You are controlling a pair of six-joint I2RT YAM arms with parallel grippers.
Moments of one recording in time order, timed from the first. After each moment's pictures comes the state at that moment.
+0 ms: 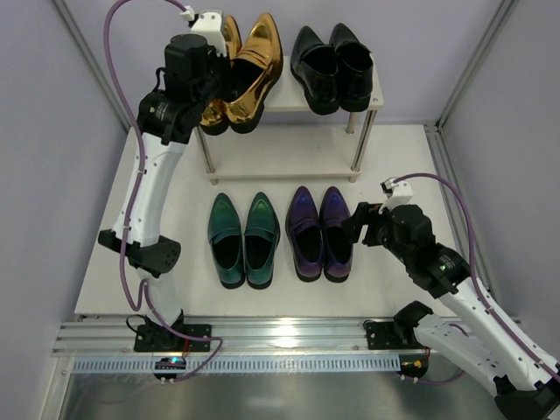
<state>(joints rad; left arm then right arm) -0.44 1.89 2.56 -0.89 -0.18 -0.13 0.57 0.69 0.76 -0.50 0.15 0.42</state>
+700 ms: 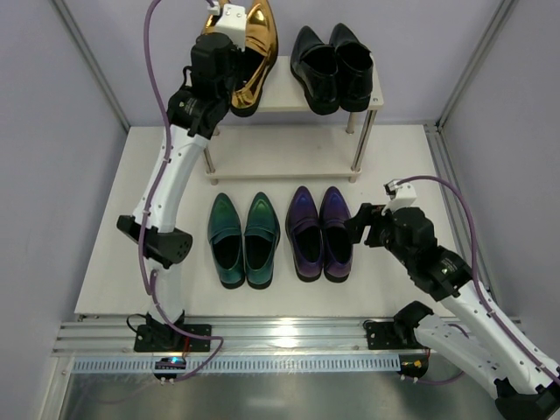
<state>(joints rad) -0.48 2.00 2.58 -0.66 -0.41 0.11 0.57 0.67 0.74 -0.50 0.18 0.42</state>
